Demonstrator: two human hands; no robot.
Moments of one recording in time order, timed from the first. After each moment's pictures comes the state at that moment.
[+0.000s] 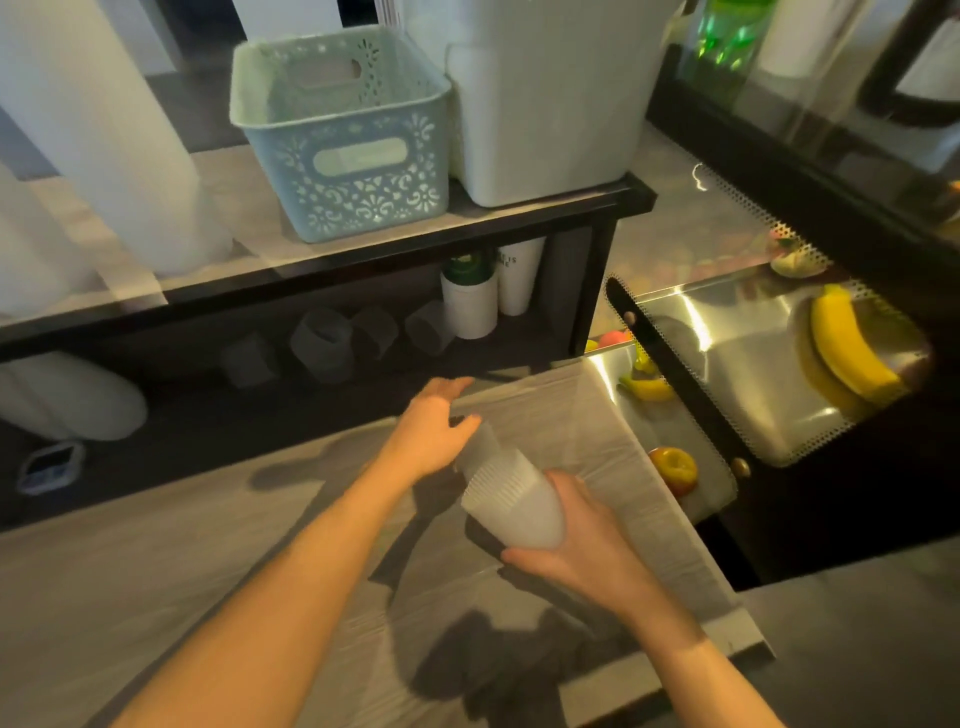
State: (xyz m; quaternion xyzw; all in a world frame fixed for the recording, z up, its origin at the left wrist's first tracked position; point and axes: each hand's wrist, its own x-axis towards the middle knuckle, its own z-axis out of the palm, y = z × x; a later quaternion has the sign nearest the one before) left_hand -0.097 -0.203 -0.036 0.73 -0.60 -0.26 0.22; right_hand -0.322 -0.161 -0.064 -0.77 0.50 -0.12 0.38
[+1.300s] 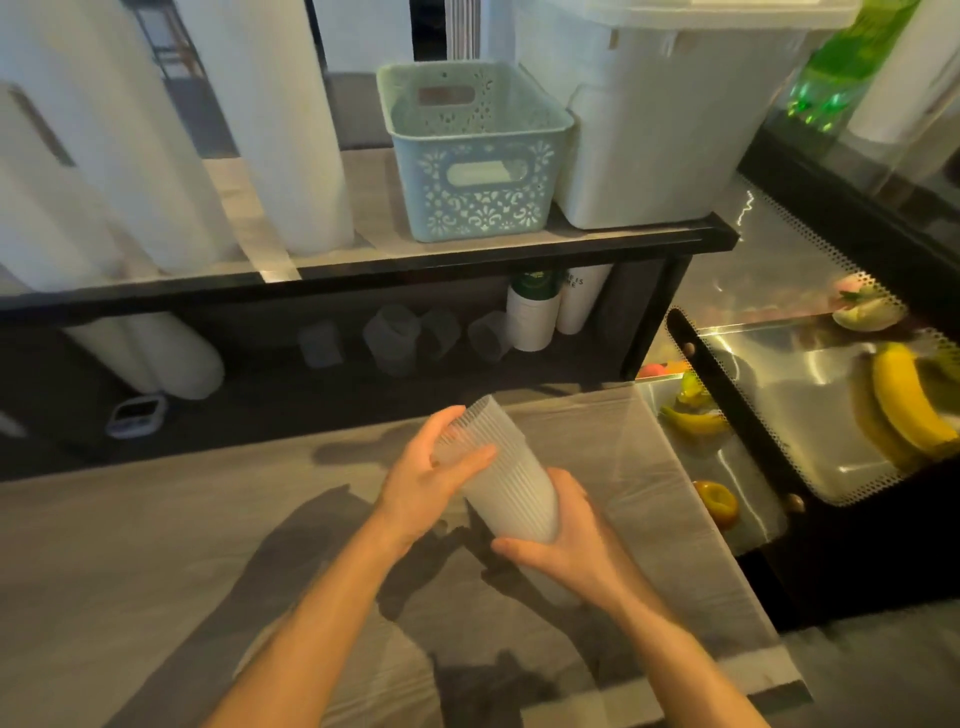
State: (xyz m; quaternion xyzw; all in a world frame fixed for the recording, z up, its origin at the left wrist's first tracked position) left_hand -0.080 -0.094 -0.007 0.67 -0.39 -0.40 0.48; right_hand -0.270 -0.142 -0.046 -0.77 0.47 -0.15 0.40
